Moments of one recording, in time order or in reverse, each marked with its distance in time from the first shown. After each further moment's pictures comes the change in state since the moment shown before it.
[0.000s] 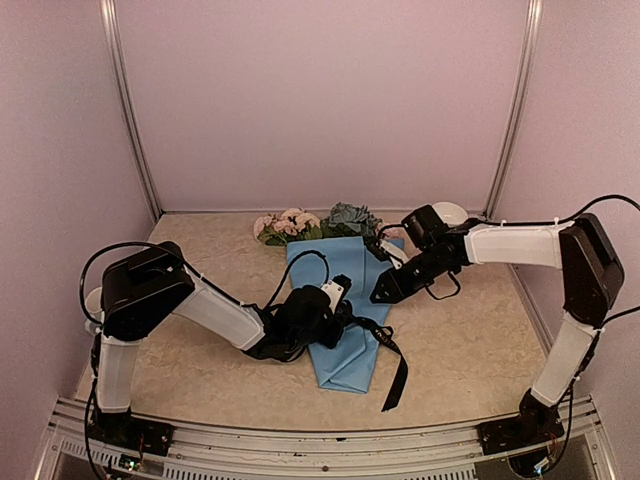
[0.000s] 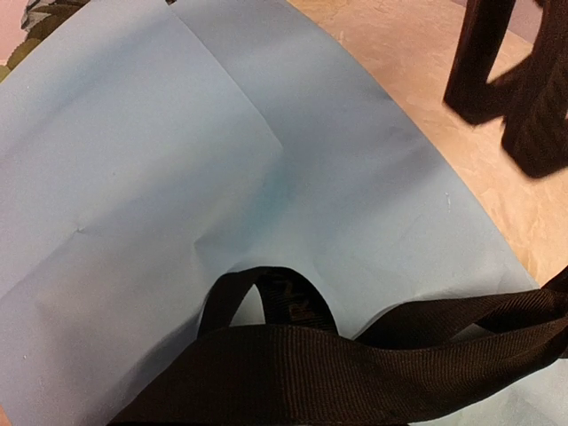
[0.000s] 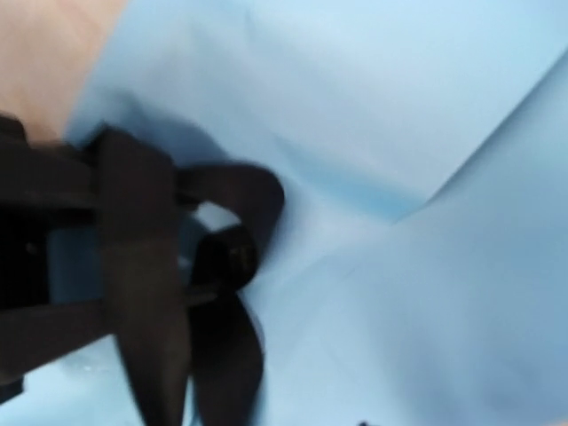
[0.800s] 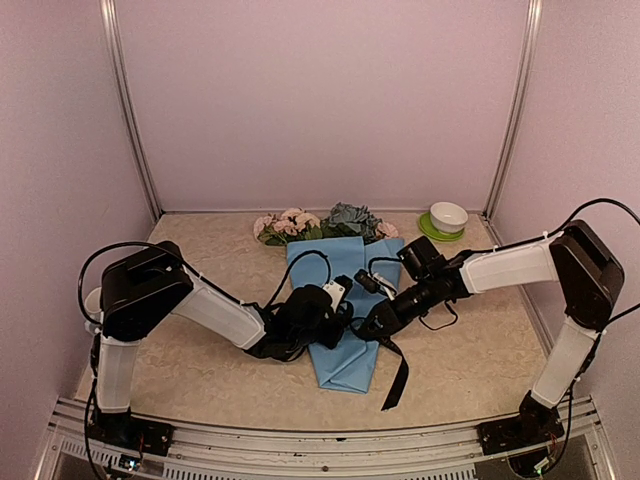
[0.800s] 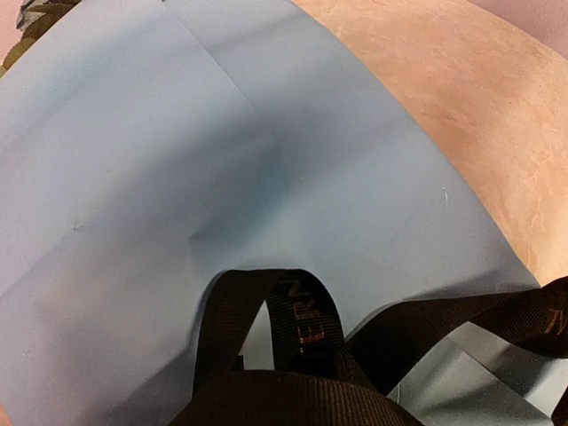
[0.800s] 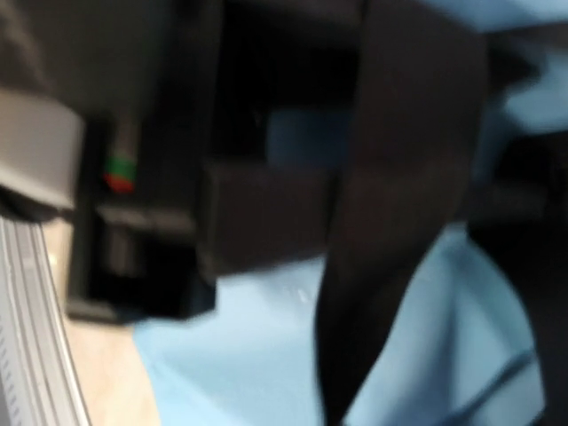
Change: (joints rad) left arm -0.002 -0.005 0.013 -0.040 0.002 0.002; right arm 0.076 -0.003 -0.225 0.241 -0.321 0.070
